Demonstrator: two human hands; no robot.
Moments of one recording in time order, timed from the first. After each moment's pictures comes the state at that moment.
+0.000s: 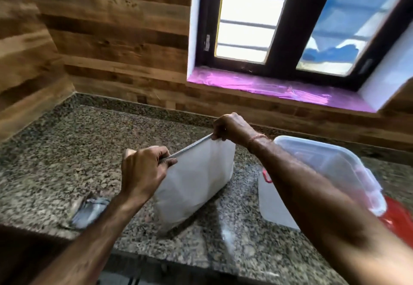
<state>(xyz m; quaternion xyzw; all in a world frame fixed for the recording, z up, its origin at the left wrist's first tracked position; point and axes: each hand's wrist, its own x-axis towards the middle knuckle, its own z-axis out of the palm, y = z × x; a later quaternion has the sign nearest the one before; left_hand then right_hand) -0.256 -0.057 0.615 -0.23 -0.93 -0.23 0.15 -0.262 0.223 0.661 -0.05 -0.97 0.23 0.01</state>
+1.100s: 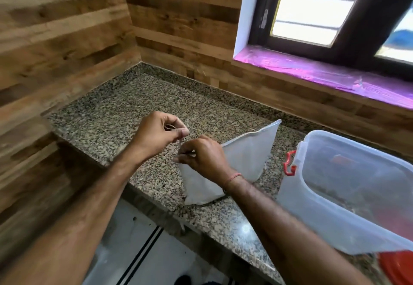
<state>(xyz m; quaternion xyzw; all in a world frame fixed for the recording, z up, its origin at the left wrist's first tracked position) -0.194 -0.051 0.650 -0.13 -0.89 -0.45 0.00 -0.180 0.114 0.574 0.21 -0.93 0.26 0.13</state>
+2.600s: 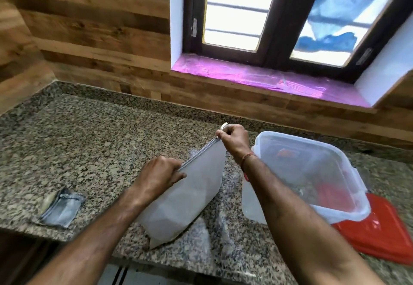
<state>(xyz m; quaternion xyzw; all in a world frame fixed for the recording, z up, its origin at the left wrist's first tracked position) -0.250 0.033 0.566 -0.38 -0.91 -0.15 0.00 -0.244 0.291 0.570 -0.29 -0.85 0.41 0.16</state>
